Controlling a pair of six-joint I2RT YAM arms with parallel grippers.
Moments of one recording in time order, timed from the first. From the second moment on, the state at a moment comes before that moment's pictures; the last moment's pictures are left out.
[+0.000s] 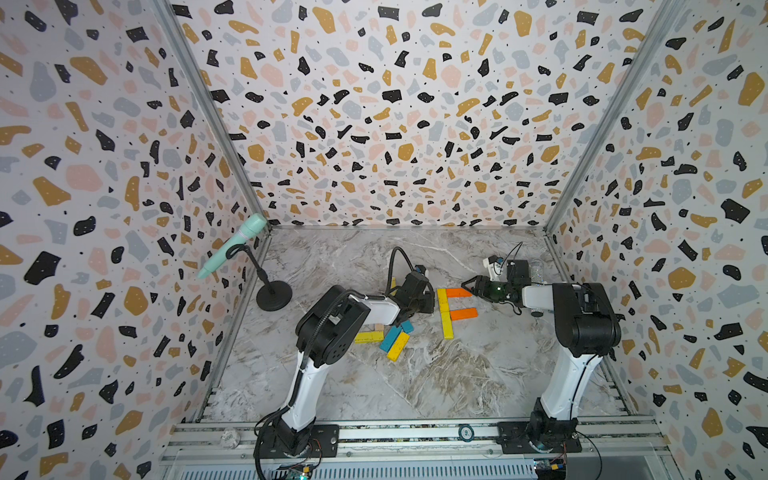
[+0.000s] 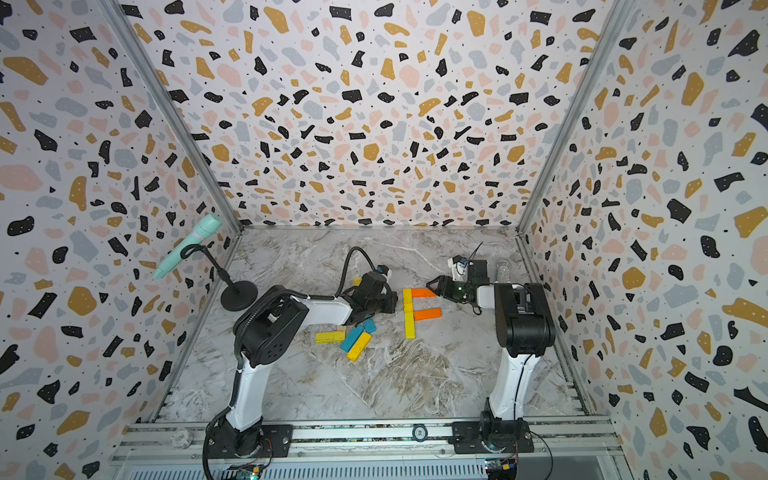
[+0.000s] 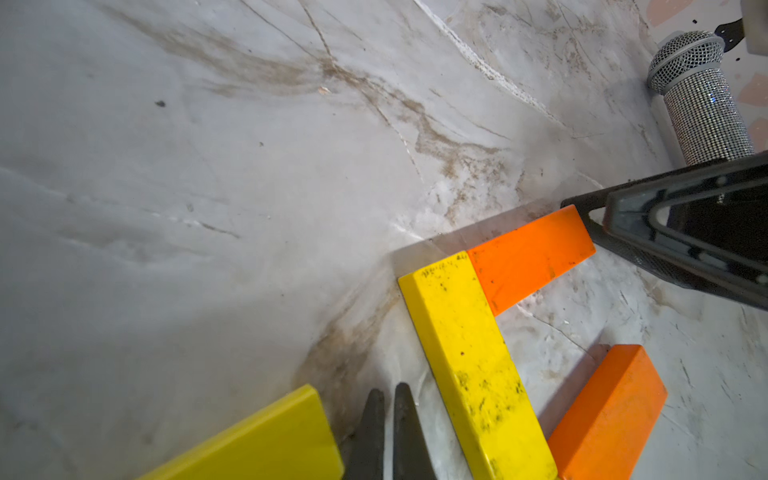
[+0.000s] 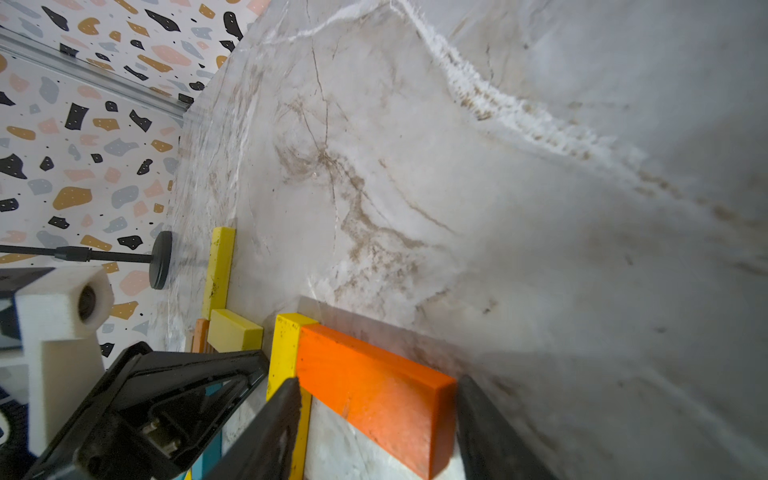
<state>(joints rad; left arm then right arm) -0.73 2.13 1.24 0.19 0.06 -0.50 0.04 1.95 0.99 0.14 -0.73 0.35</state>
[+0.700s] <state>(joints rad) -0.73 2.16 1.27 0.20 0.09 -0.50 0.01 1.74 0.94 0.06 -0.68 0.31</state>
